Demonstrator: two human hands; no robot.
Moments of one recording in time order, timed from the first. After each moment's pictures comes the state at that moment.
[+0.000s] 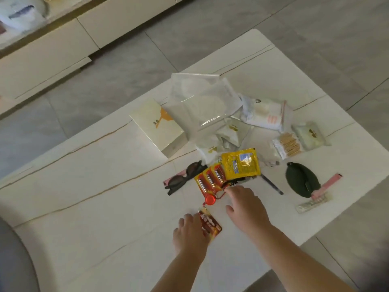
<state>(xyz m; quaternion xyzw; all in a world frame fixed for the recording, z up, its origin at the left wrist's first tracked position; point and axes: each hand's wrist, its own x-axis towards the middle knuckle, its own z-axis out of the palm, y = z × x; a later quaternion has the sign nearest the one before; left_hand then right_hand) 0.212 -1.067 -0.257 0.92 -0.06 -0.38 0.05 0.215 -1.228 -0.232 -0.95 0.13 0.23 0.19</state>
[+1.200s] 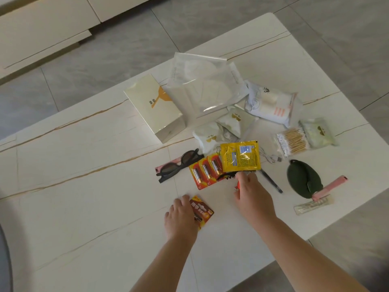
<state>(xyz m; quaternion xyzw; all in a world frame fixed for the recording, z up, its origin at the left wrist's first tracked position) 0.214 -1.073 -0.295 0.94 -0.01 -0.34 0.09 0.212 -1.258 -0.264 -0.96 0.14 0.18 0.13</state>
